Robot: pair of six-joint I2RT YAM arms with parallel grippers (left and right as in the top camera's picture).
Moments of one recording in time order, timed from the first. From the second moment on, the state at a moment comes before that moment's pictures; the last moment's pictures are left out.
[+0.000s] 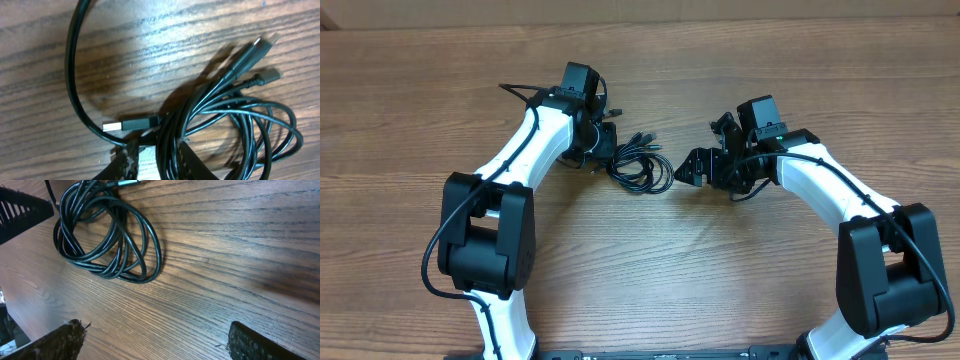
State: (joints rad) left arm -0.25 2.03 1.49 -0.78 0.19 -0.25; right arm 0.25 1.79 1.12 -0.58 -0.56 0.30
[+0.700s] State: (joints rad) left arm -0.33 2.03 1.48 -0.73 0.07 -0.29; right arm 0.25 1.79 1.12 -0.57 -0.56 0.31
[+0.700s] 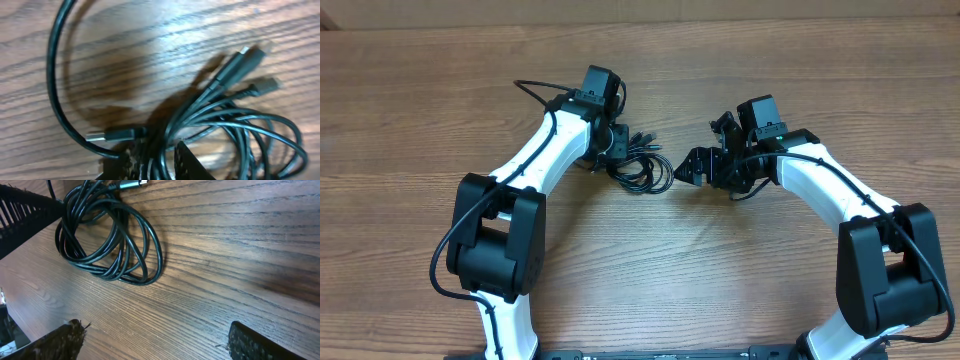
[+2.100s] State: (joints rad) left arm -0.32 2.03 1.42 -0.65 0.05 -0.27; right arm 0.25 1.79 1.12 -0.56 -0.56 0.32
